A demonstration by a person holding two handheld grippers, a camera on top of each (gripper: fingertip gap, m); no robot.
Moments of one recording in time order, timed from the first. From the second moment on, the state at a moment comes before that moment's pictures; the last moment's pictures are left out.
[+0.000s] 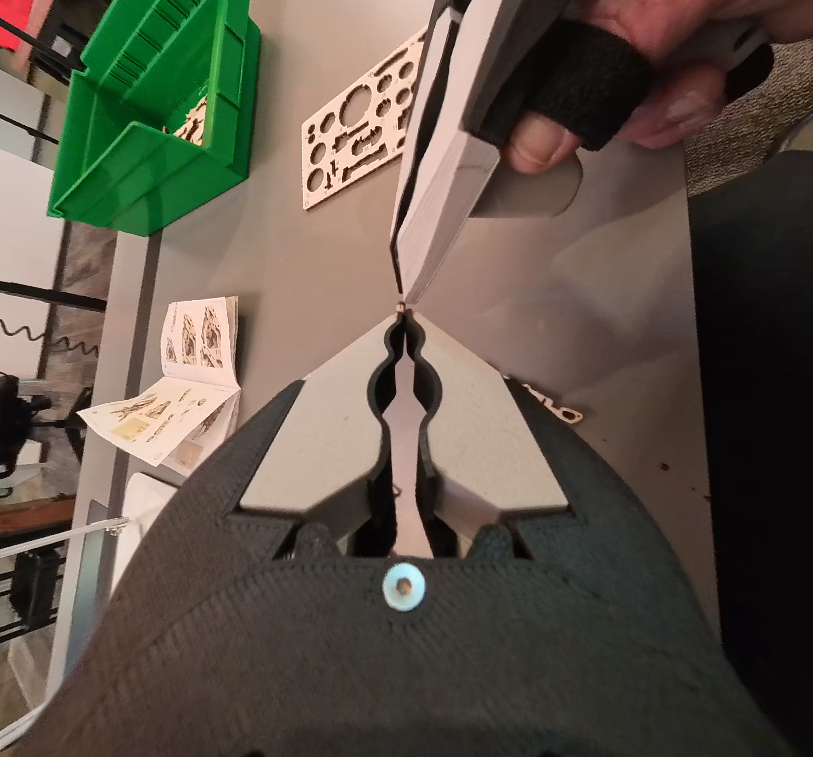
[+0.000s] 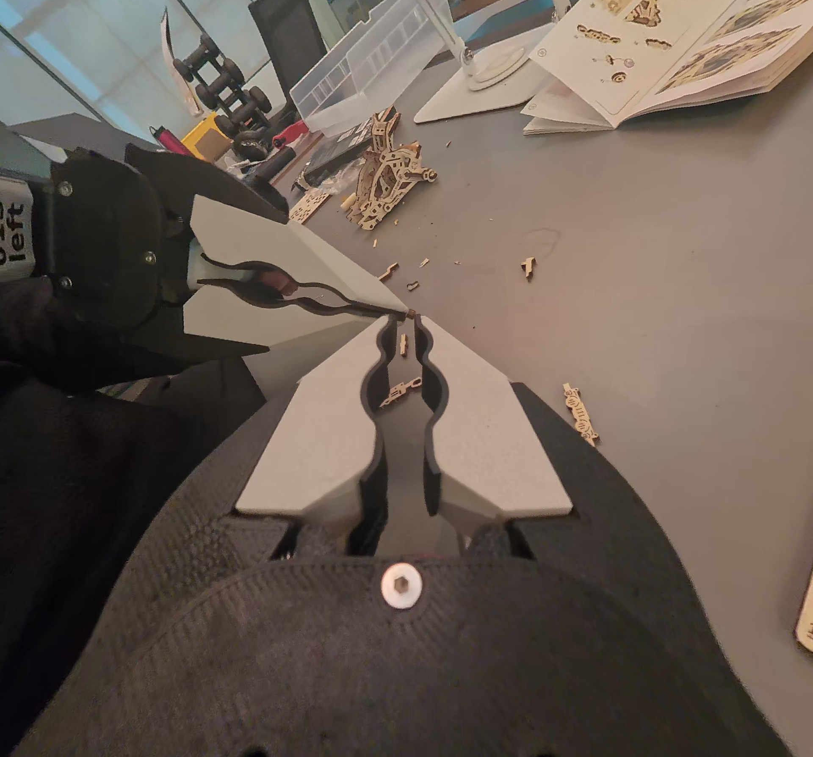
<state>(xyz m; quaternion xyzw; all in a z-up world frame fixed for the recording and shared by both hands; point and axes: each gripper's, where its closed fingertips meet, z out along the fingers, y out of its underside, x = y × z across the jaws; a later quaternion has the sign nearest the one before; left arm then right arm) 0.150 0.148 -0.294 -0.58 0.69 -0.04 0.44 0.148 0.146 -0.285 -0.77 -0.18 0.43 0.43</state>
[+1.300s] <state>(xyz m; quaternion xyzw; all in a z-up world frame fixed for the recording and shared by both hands) 0.121 0.158 -0.297 -0.62 0.65 -0.06 0.44 0.179 0.149 -0.307 -0.82 -0.21 0.36 0.40</state>
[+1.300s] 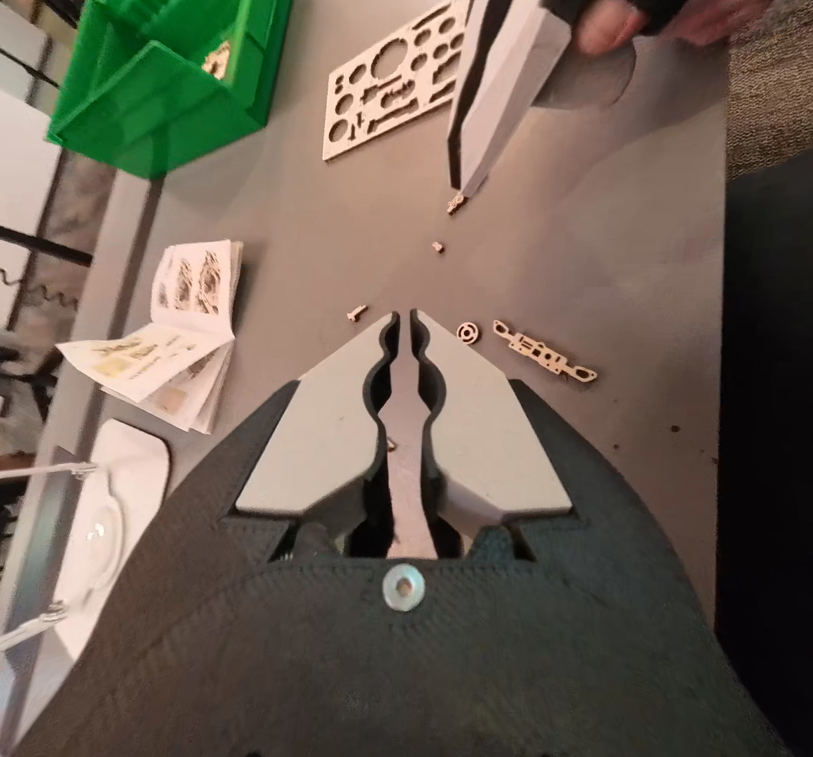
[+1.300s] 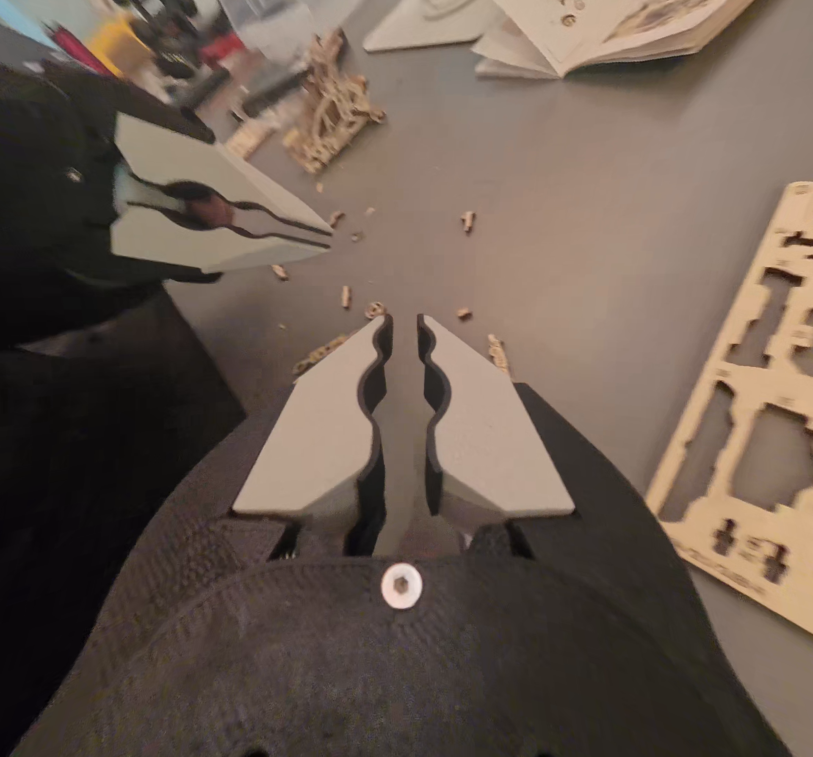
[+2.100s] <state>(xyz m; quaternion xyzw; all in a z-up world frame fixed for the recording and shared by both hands) 0.179 0.177 -0.351 -0.70 0.64 -0.14 0.30 0.199 0.164 -0.315 -0.83 -0.23 0.32 0.40</state>
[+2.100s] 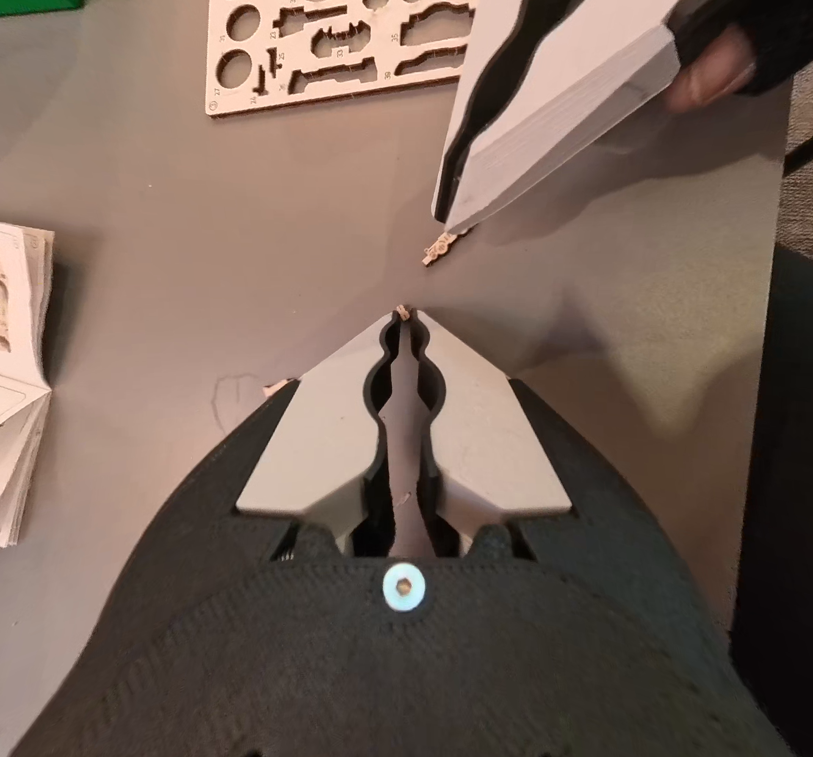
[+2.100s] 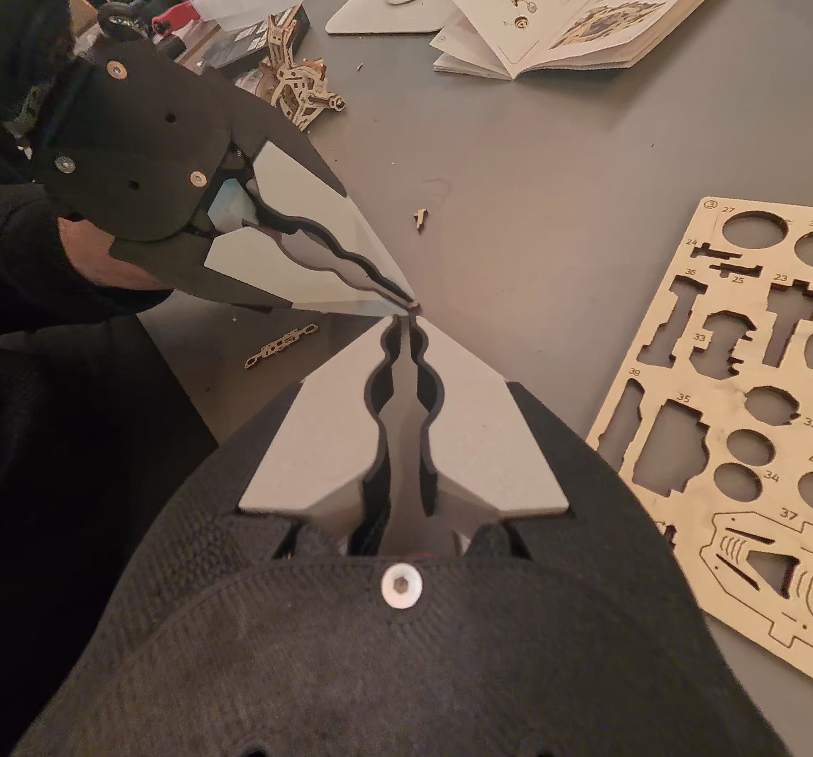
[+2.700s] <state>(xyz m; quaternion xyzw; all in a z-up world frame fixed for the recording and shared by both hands) 0.186 0.151 -0.279 -0.52 0.69 -0.08 0.50 0.177 0.154 -0.276 -0.75 -0.18 0.52 0.36</state>
